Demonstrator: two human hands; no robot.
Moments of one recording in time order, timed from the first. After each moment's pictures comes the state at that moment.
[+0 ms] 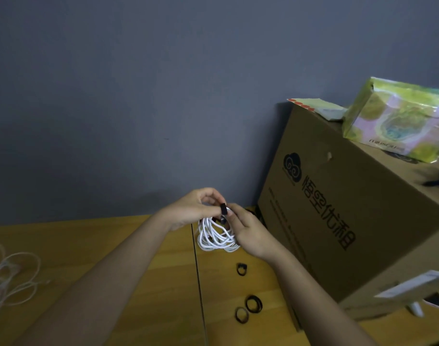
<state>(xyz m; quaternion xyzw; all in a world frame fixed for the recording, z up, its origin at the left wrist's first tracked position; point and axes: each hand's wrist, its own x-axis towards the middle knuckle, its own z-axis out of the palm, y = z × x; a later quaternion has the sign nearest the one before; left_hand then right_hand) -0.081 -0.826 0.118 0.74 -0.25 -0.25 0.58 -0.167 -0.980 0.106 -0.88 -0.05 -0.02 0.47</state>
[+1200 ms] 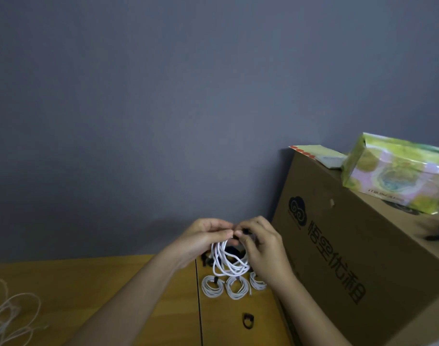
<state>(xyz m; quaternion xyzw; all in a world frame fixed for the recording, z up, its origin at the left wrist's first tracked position) -0.090 -0.825 0.155 0.63 -0.23 -0.24 0.70 -0.153 -0.986 0.148 -0.86 -0.12 -0.32 0.38</state>
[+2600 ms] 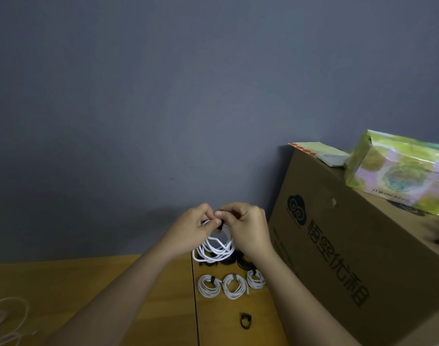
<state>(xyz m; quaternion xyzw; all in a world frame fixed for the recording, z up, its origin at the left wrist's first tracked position) -0.065 -0.817 0.159 0.84 -0.26 -0.01 0.48 -0.106 -0.961 0.171 -0.87 -0.02 -0.26 0.41</state>
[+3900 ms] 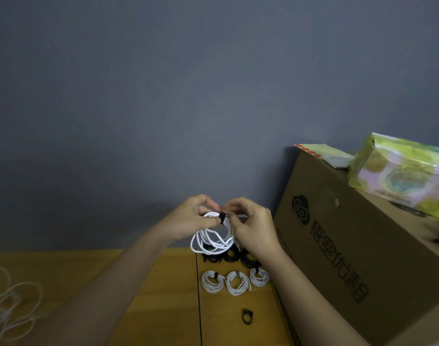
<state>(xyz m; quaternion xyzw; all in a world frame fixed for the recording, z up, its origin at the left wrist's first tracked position) -0.074 -0.796 0.185 0.78 -0.22 -0.13 0.57 -0.120 -0.962 0.174 -0.86 -0.10 -0.26 0.42</state>
